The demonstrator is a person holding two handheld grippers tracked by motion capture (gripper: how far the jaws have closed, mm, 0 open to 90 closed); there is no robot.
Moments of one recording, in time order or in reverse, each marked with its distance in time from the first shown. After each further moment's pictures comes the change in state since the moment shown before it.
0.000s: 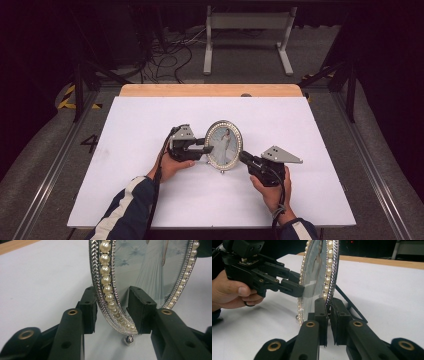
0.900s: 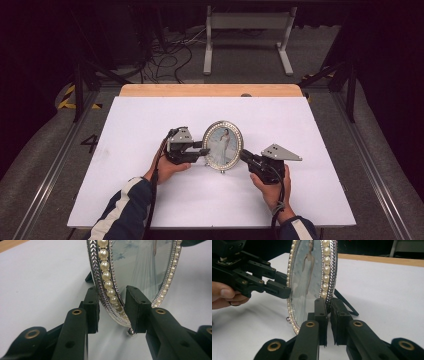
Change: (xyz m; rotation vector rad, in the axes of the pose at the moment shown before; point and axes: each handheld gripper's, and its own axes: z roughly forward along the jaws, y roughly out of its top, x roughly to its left) left arm -0.011 0.001 -0.013 0.071 0.040 0.050; right arm -0.005 0.000 0.005 0.011 -0.016 0.011
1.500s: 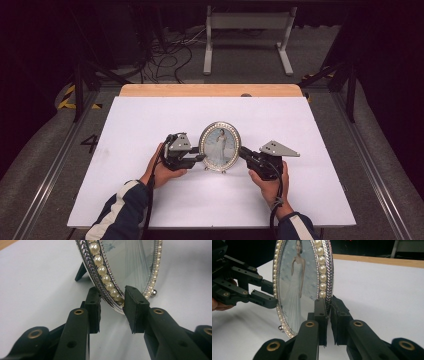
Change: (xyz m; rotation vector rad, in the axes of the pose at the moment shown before) left arm -0.011 -0.007 -0.012 0.052 0.013 0.057; right arm -0.004 0.004 0.009 0.000 0.008 0.004
